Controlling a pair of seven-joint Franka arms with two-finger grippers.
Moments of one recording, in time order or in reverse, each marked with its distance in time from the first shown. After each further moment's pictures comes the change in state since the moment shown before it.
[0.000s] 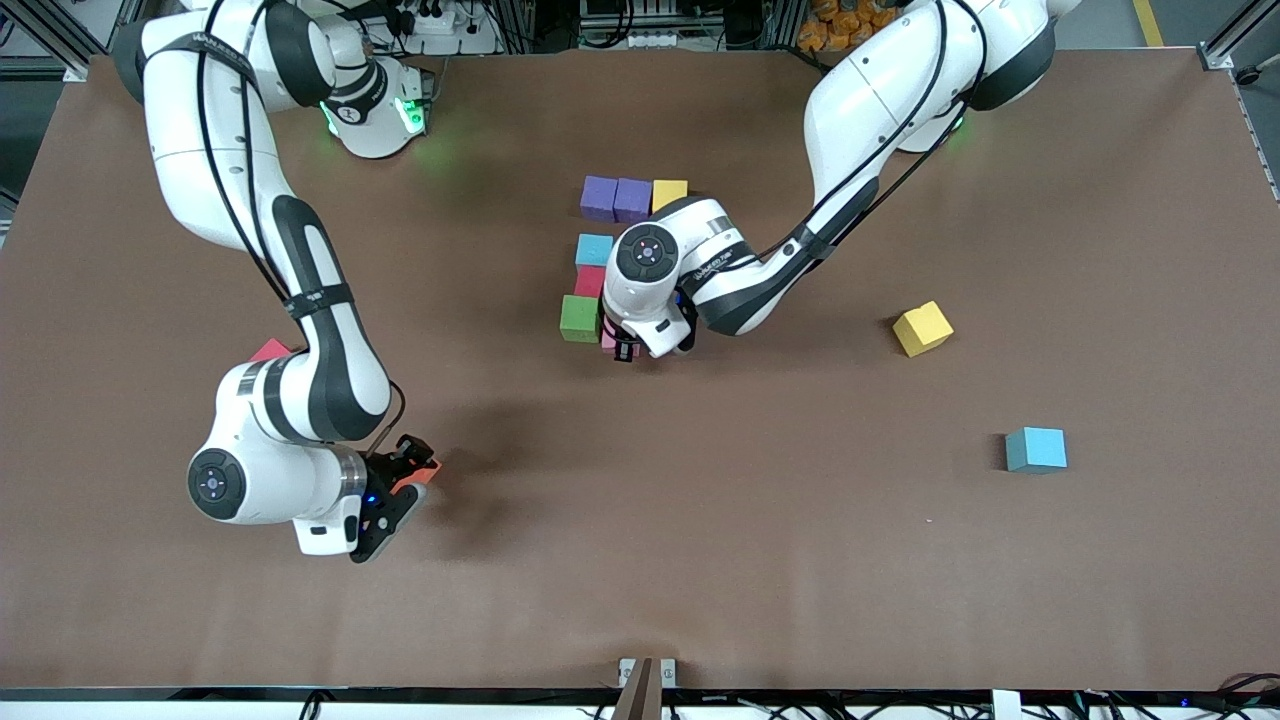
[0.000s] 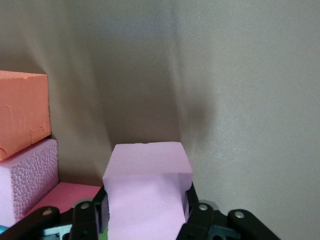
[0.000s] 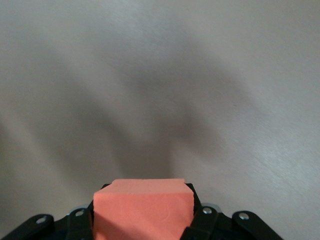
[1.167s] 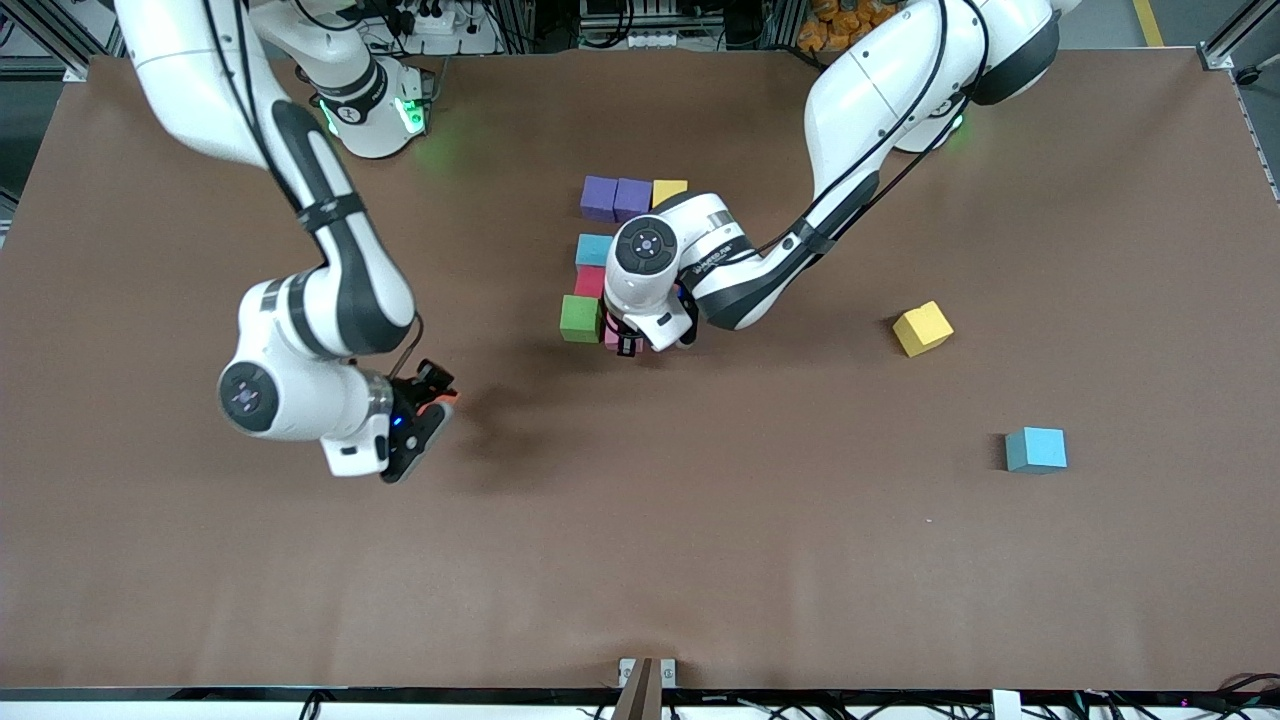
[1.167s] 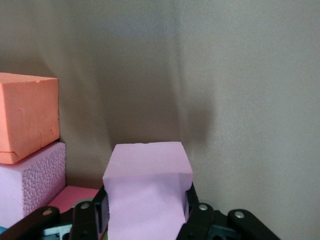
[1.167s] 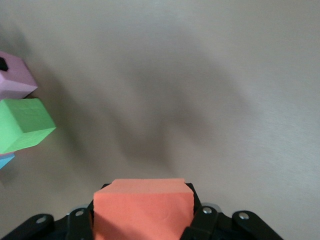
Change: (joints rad) left arm 0.000 -0.021 0.000 -0.035 0.007 0.003 -0.026; right arm 0.103 -0.347 0.009 -0.516 -0.003 0.146 0.000
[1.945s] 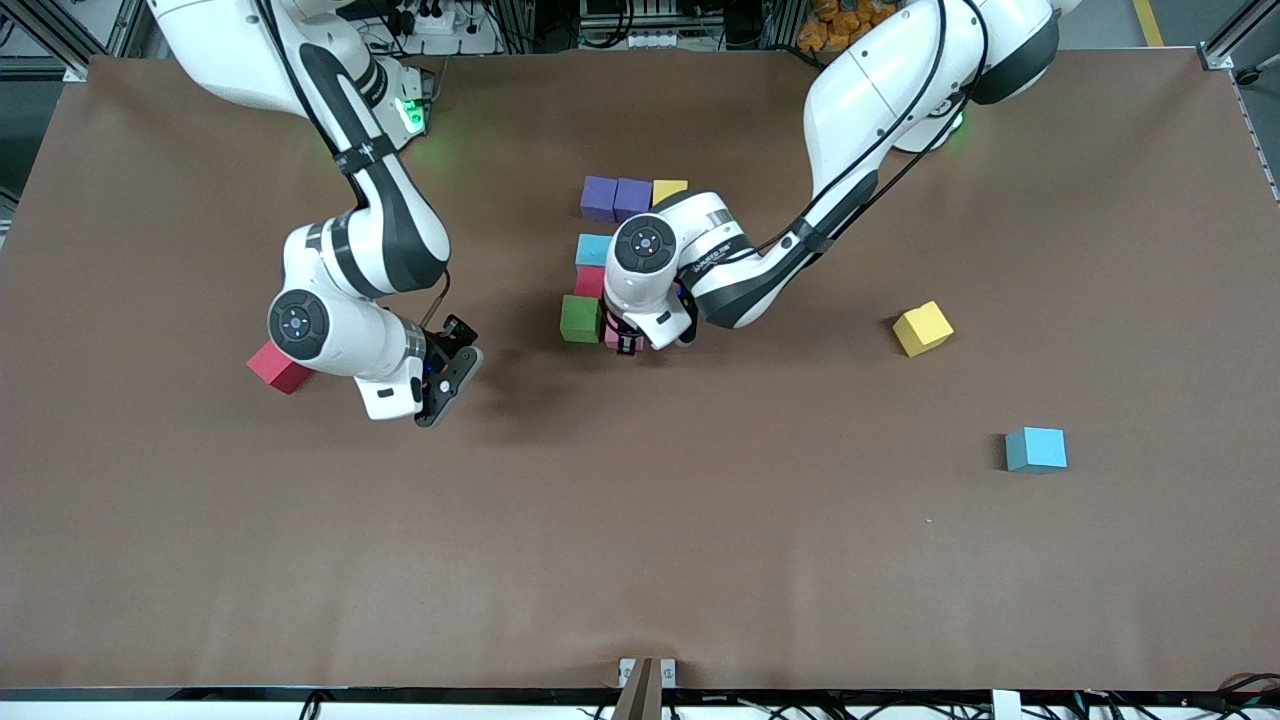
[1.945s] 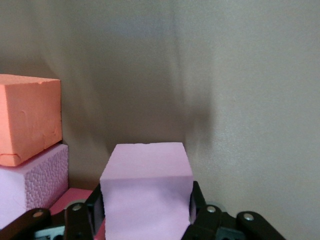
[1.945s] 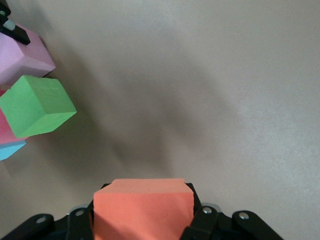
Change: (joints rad) left arm -0.002 -0.001 0.000 -0.010 0.002 0.000 0.000; right arm 0.070 -0.142 -0.007 -0.248 -0.001 0.135 0.001
